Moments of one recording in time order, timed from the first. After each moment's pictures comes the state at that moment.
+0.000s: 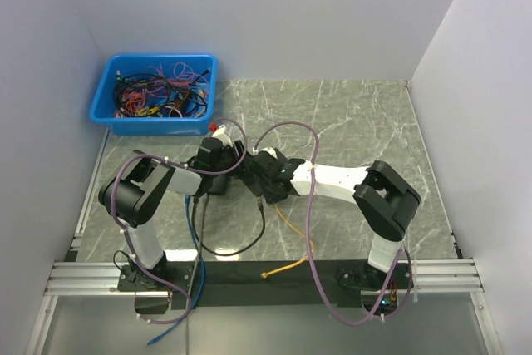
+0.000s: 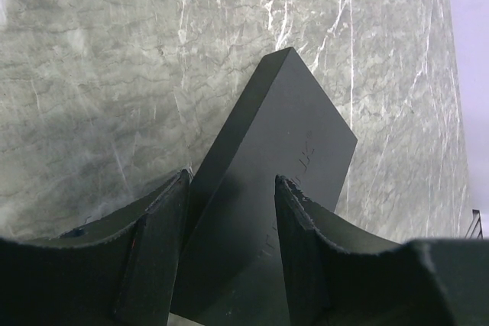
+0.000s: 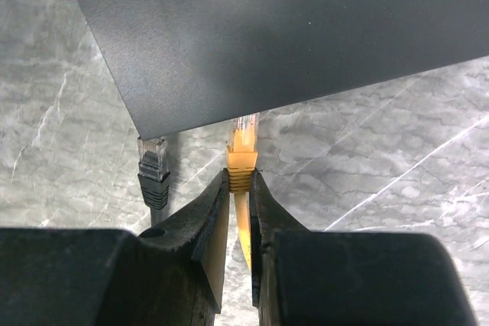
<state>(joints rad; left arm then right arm) -0.49 1.80 0.67 0.68 0.27 -0.72 0.93 1.78 1.11 -0.50 0.22 0.49</state>
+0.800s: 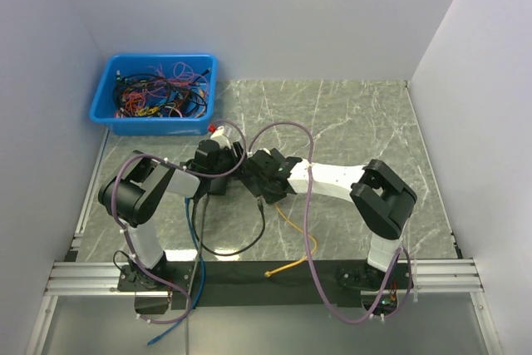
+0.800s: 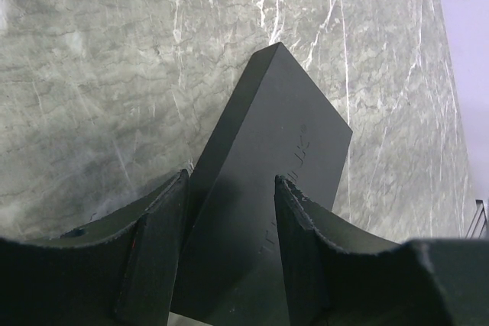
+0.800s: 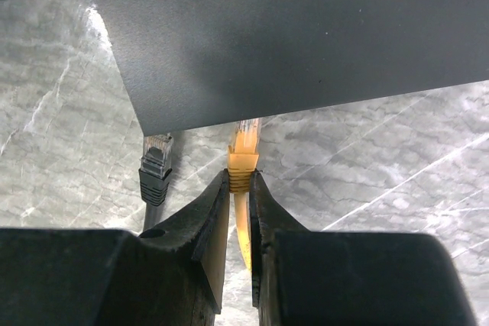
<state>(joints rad) -0.48 1.80 0.63 0.76 0.30 -0.69 0.93 1.80 1.15 -0.52 0.20 0.38</state>
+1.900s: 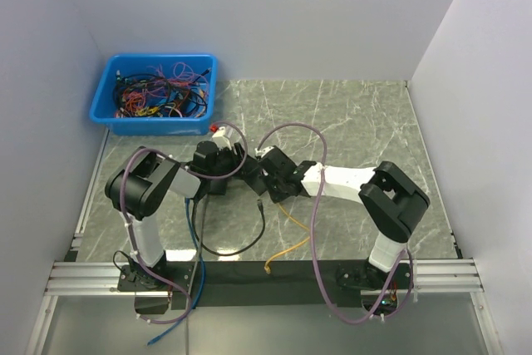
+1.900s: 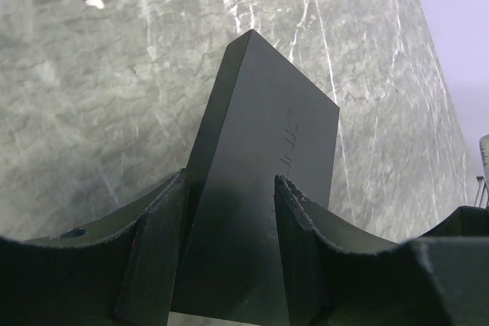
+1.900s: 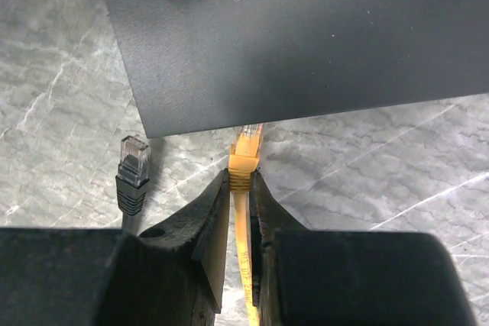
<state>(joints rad) -0.46 1.87 0.62 0.91 0.38 -0.64 0.86 1.73 0.99 -0.30 0.09 0.29</state>
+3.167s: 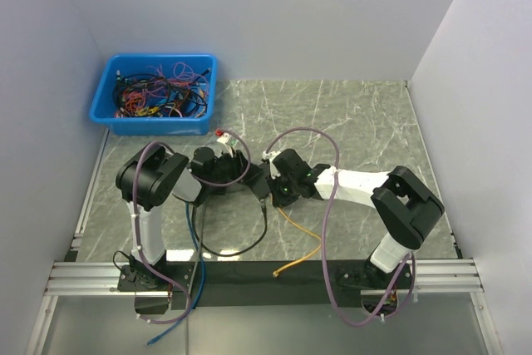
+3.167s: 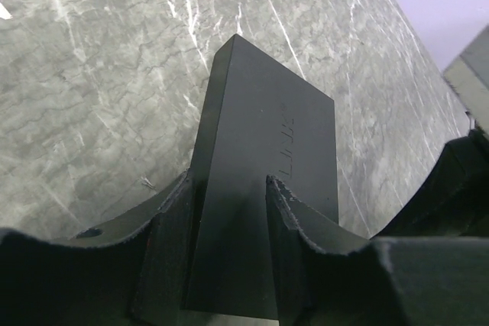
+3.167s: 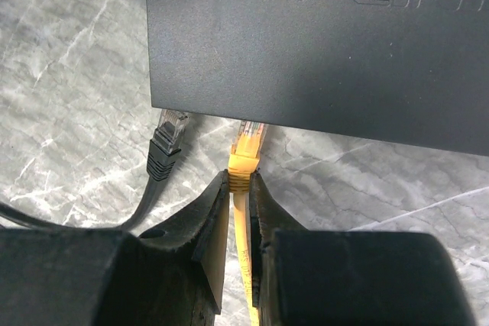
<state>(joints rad) -0.45 1.98 0.58 1.17 0.57 -0.53 0.79 1.63 0.86 -0.21 -0.13 0.25</state>
